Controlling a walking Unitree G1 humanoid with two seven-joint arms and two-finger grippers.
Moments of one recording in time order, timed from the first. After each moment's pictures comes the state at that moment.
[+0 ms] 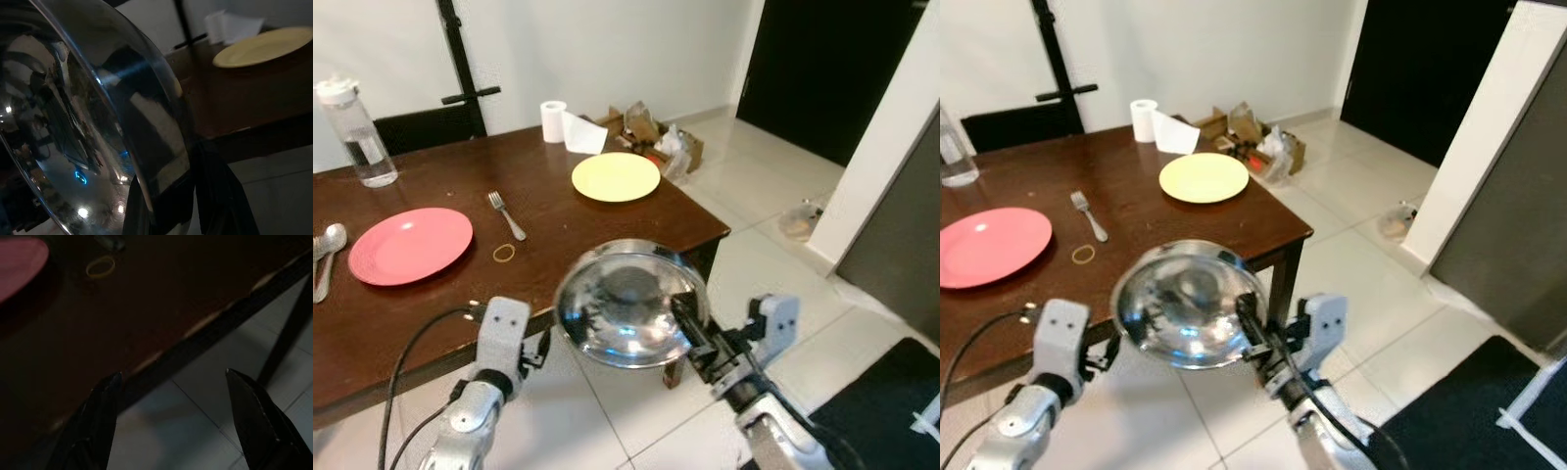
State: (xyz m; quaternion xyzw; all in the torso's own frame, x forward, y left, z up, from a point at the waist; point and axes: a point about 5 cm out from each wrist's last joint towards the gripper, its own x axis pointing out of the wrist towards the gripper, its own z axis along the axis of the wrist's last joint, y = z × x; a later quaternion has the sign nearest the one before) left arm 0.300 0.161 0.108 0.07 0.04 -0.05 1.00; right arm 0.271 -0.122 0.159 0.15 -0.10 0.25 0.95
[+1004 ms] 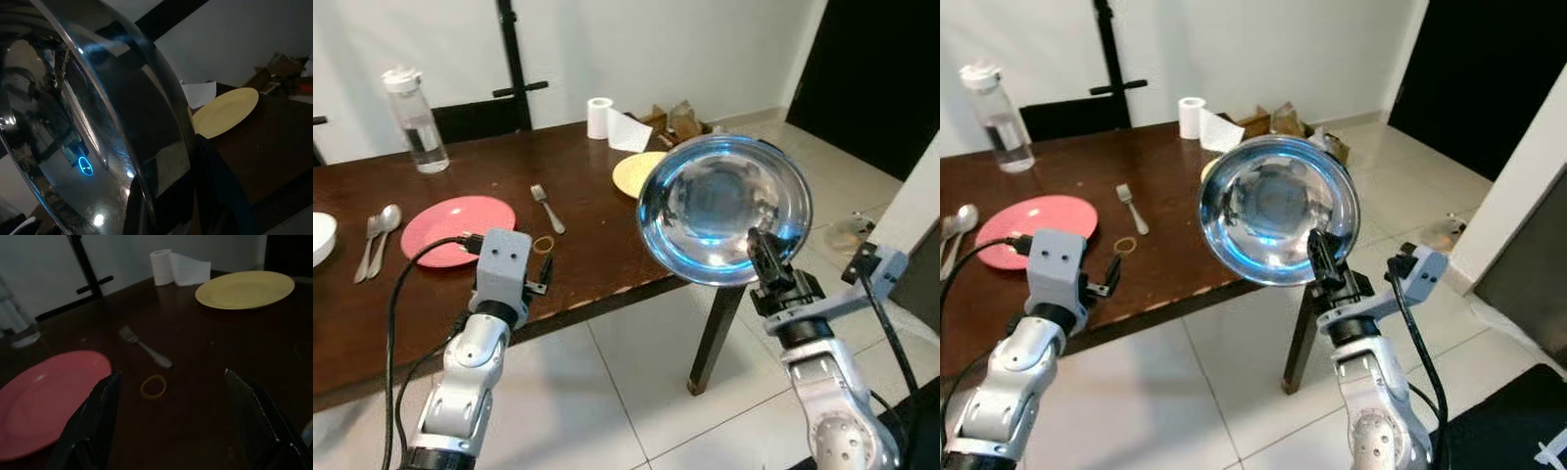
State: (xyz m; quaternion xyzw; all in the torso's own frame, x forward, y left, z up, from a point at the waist) left arm 0.328 0.158 0.194 0.10 -0.10 -0.02 0.99; right arm 0.290 -0.168 0.220 0.30 -0.18 0.14 0.93
